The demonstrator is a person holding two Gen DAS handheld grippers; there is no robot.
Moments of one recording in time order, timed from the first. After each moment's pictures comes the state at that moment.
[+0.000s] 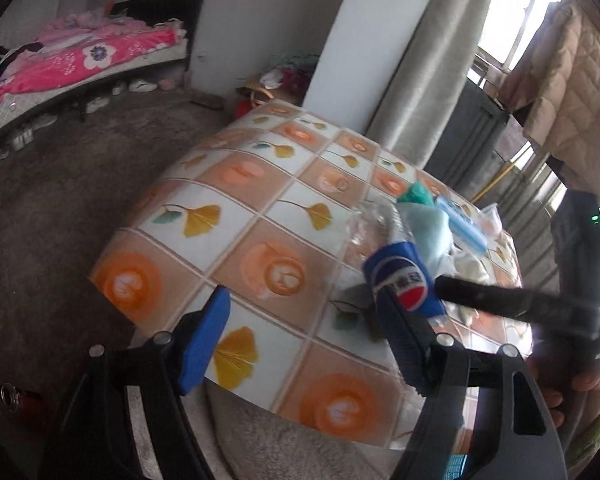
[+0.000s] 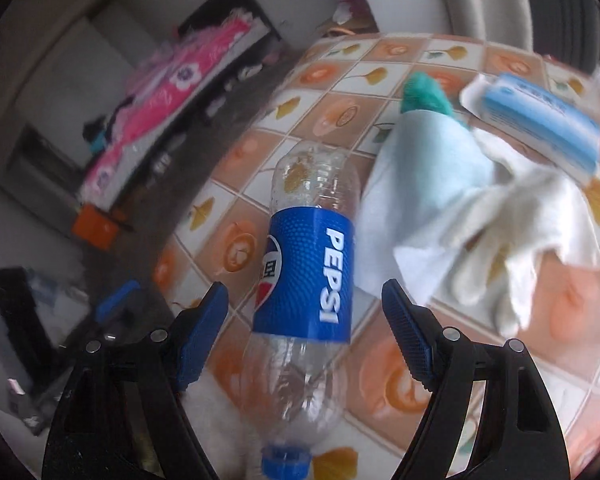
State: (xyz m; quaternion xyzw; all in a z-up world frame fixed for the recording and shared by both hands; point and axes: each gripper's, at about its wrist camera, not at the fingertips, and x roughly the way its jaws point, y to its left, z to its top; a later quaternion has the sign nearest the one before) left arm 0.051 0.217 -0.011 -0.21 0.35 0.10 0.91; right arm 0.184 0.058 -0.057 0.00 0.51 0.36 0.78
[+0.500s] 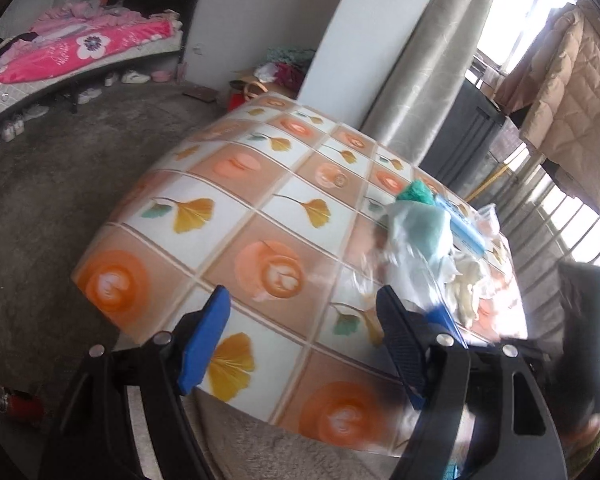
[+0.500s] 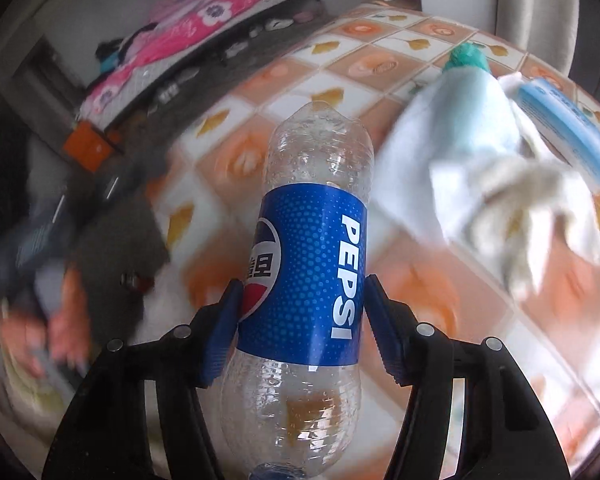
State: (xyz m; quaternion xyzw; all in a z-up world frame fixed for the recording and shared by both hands) left arm 0.064 0.221 -0.024 -0.22 0.35 0.07 0.91; right arm 0.125 0.038 -0.071 -0.13 0.51 0.40 0.75
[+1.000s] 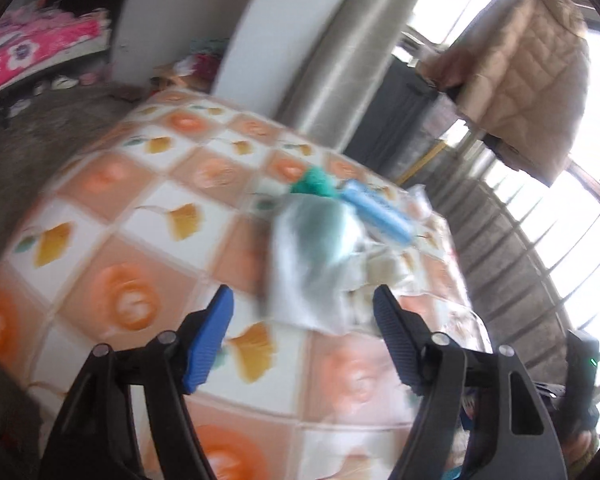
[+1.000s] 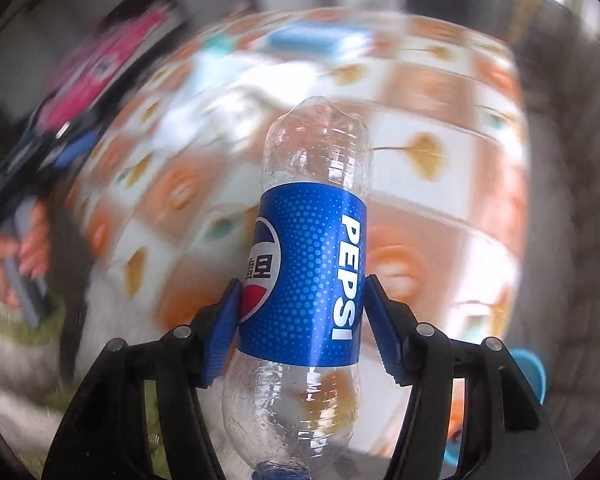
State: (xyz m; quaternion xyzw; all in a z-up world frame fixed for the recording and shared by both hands) left arm 0.127 0.152 -0.010 -0.21 0.34 -0.06 0.91; right arm 0.123 -0.163 -0.064 -0.02 0.53 0.20 0.82
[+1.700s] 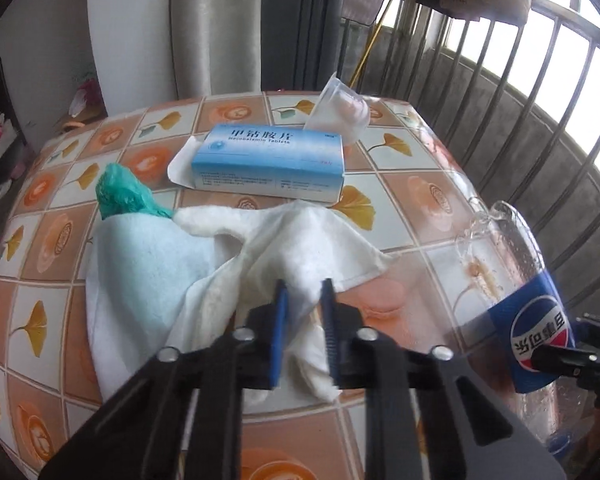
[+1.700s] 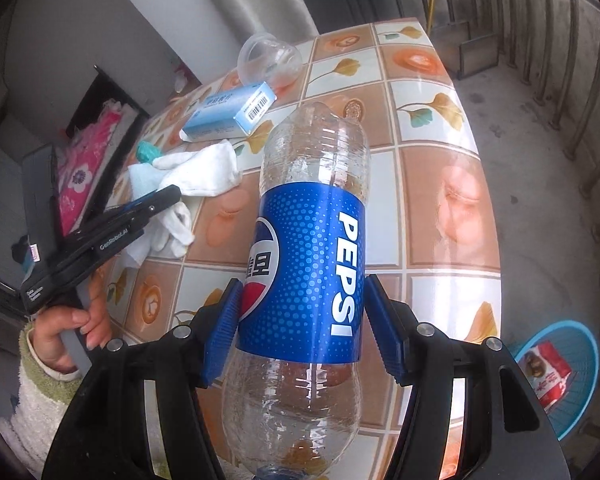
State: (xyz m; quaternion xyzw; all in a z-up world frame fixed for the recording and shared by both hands) left arm 0.250 0.007 -0.046 0.01 0.44 -0.14 0.89; right arm 0.159 -0.212 -0.069 0.14 0.50 0.15 0.84
